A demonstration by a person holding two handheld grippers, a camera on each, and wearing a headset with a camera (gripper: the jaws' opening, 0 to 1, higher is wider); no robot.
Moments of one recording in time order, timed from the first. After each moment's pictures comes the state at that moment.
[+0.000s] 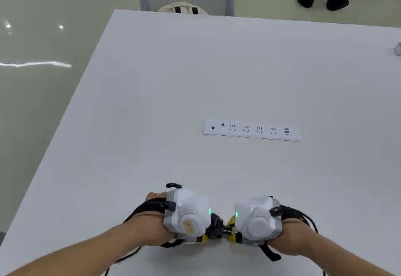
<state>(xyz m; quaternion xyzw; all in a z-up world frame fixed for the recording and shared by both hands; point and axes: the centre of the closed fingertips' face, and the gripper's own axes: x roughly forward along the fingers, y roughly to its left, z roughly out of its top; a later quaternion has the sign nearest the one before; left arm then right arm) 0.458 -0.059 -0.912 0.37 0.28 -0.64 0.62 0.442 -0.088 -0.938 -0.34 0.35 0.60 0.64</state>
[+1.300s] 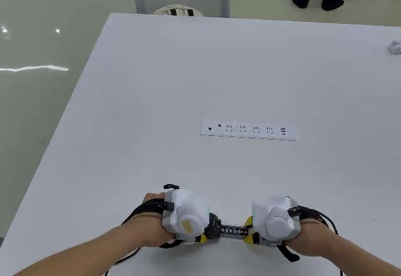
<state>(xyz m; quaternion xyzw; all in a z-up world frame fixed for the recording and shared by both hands) 0.459 -0.059 -0.914 0.37 0.29 -0.63 0.62 0.436 -0.136 -0.938 -0.34 0.37 0.58 0.64</state>
